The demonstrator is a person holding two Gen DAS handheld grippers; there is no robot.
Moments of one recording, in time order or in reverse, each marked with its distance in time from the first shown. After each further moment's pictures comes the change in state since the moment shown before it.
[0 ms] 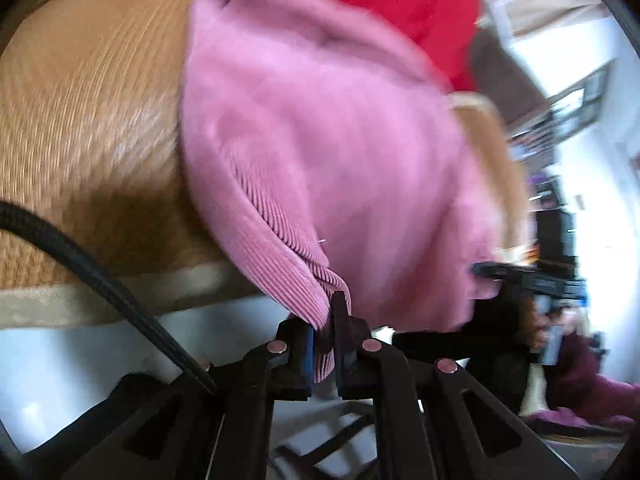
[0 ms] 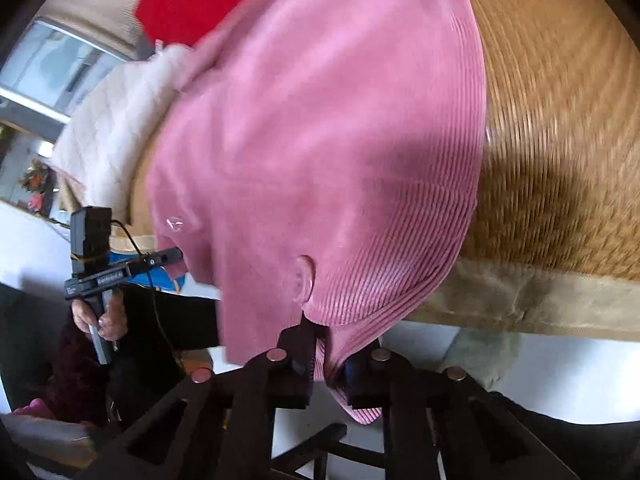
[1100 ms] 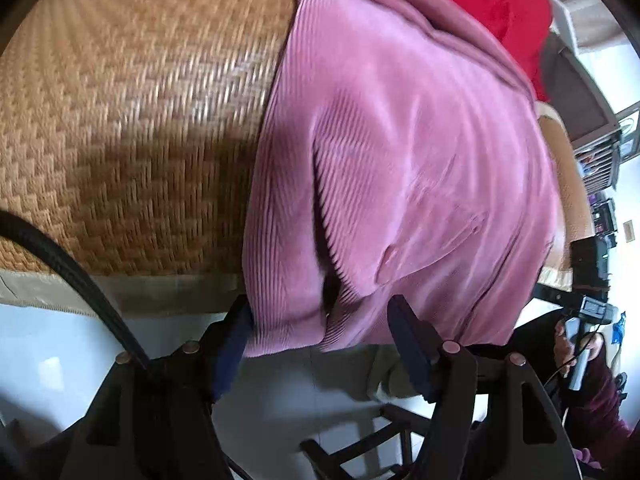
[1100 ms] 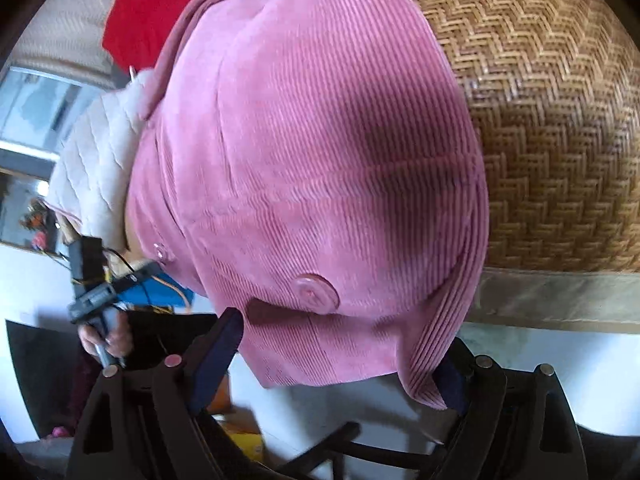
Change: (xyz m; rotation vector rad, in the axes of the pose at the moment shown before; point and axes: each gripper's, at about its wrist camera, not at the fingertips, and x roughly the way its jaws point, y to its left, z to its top) left arm -0.017 0.075 0.029 -0.129 0.091 0.269; right arm 0.033 -0.071 -0.014 0.156 0.067 0.008
